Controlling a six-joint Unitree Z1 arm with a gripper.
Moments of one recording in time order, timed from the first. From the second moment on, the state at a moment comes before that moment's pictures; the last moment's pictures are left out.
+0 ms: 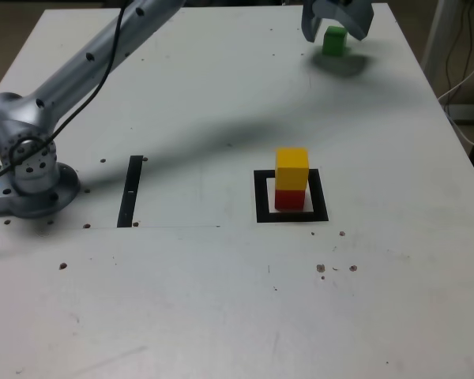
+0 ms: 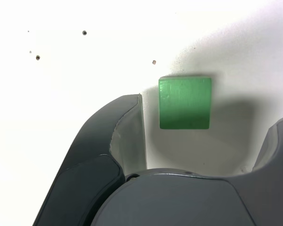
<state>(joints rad) 0.57 2.66 -2.78 1.45 0.31 0.99</state>
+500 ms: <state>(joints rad) 0.57 2.68 -2.77 1.41 0.29 0.99</state>
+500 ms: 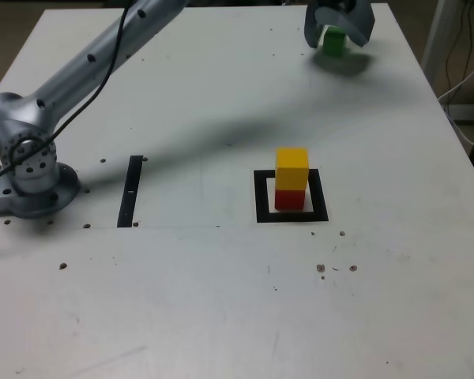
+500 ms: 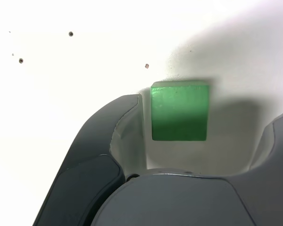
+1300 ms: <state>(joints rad) 0.58 2.69 -2.74 1.40 0.28 0.96</state>
